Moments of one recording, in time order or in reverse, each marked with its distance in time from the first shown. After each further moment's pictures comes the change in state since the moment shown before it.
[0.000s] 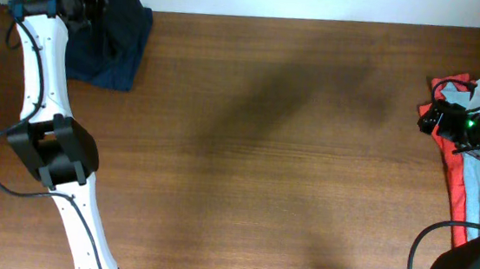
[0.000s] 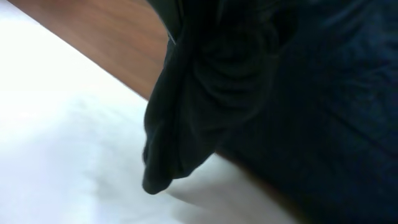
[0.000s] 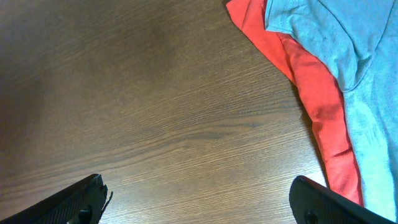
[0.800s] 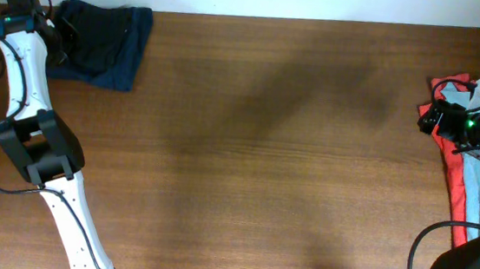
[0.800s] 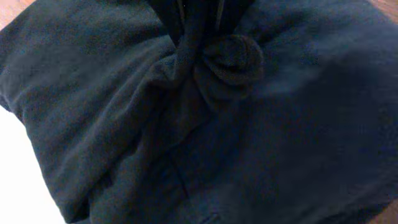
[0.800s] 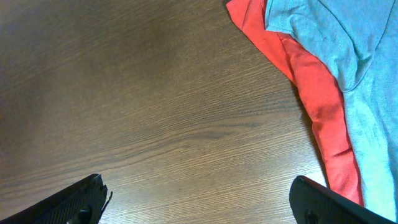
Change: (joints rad) left arm 0.137 0.155 -0.008 -0.100 -0.121 -0.004; right arm 0.000 0.000 0.000 0.000 0.000 -0.001
